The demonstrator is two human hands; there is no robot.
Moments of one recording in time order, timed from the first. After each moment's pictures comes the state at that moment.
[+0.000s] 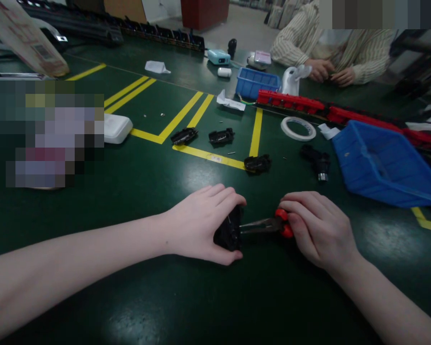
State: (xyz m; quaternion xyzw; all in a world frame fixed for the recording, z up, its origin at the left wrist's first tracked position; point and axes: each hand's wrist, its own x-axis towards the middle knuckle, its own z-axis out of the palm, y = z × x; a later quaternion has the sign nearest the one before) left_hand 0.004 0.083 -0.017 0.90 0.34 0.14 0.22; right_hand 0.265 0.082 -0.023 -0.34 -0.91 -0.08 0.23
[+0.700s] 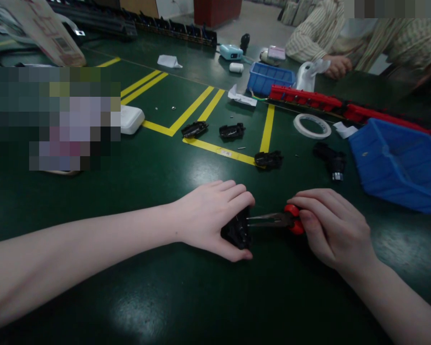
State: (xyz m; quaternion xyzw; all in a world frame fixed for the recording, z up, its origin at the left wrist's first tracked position) left_hand 0.004 0.085 -0.022 0.92 0.30 0.16 0.17; right_hand 0.263 0.084 -0.024 -0.33 -0.91 -0.07 0.25
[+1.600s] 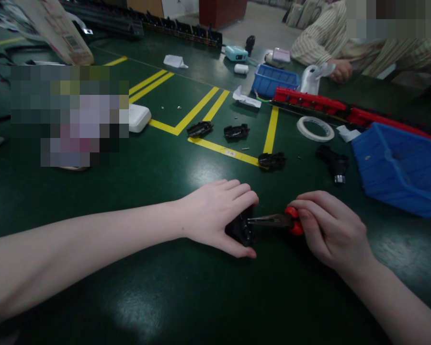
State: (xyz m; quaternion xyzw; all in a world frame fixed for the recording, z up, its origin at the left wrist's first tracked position) left_hand 0.004 0.086 -0.024 0.92 0.30 0.17 0.18; right_hand 0.259 0.082 -0.022 -0.33 -0.91 -0.05 0.24
